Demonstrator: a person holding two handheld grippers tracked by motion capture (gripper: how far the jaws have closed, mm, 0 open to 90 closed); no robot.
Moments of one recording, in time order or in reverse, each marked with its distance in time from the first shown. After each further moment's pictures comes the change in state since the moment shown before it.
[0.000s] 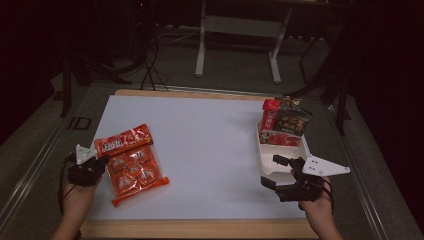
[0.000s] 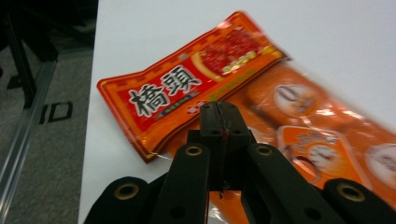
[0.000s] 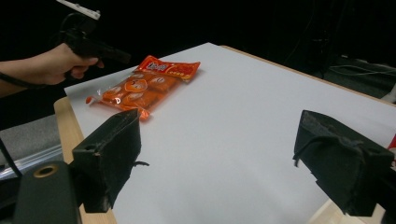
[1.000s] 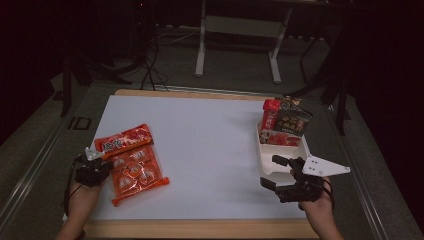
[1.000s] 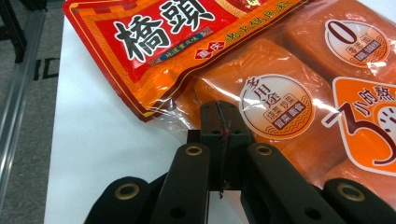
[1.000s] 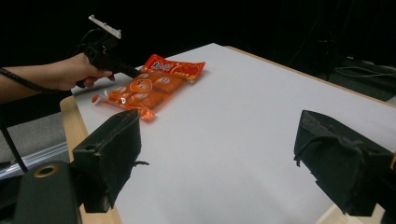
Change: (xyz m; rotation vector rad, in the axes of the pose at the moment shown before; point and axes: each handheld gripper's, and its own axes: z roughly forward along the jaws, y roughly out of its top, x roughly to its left) left arm 0.000 -0.014 0.029 0.163 -0.015 -0.030; right arm 0.002 0.003 0.000 0.000 0.017 -0.009
